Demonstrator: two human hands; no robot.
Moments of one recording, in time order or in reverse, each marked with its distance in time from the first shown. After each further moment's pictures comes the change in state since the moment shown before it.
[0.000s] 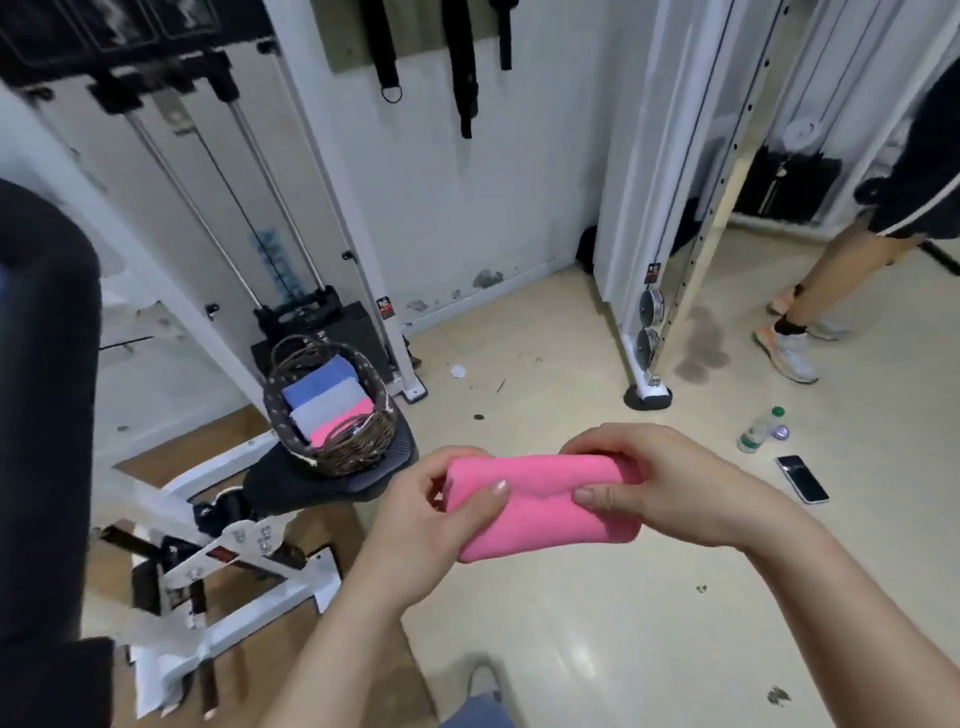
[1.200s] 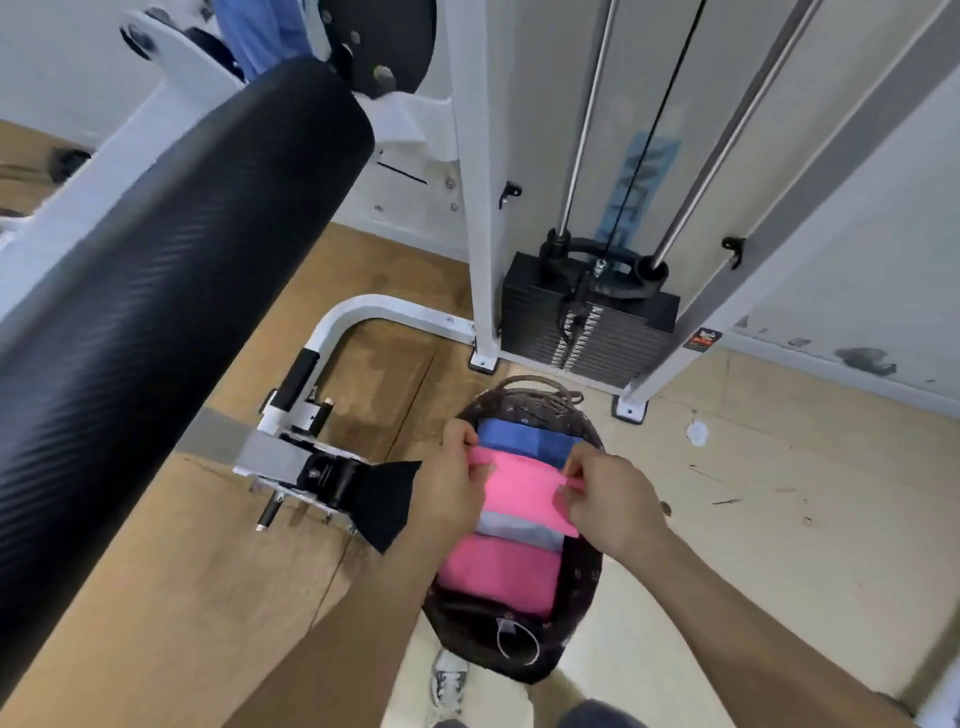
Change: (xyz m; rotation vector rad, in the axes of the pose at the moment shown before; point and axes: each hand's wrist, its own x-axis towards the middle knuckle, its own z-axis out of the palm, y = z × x) left_hand 0.326 -0.272 -0.289 0.334 0.816 -0.712; right_hand 0.629 -0.025 0.209 -0.487 -0.458 -0.224
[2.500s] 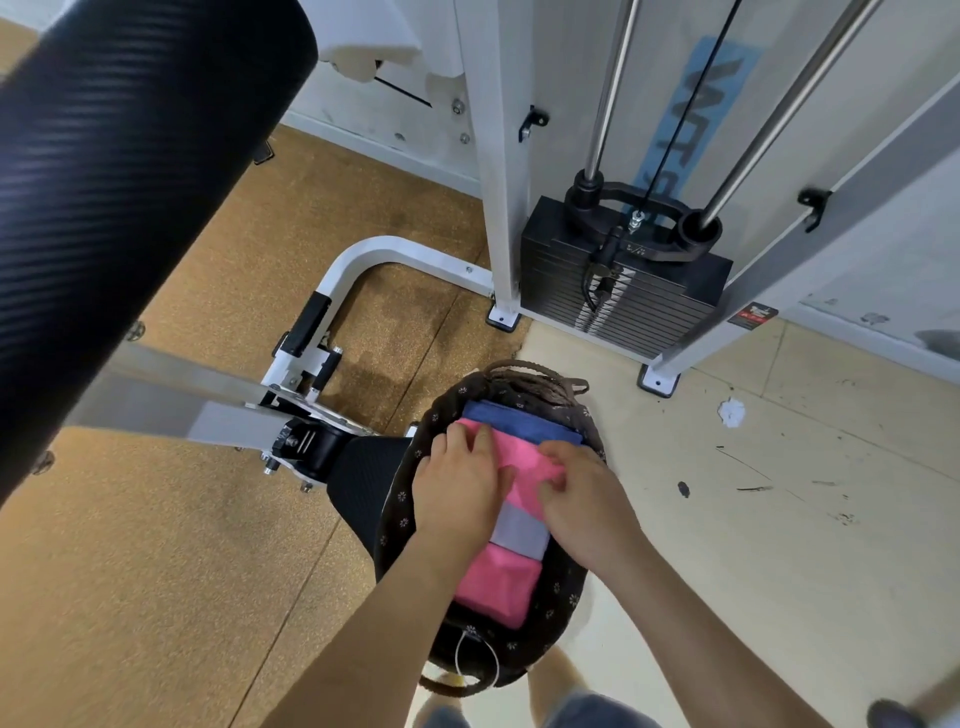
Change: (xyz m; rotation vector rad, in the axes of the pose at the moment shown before) left_hand 0.023 0.004 0.066 0.714 -0.041 0.008; right_hand 0.040 0.018 0.023 0.357 -0.173 0.047
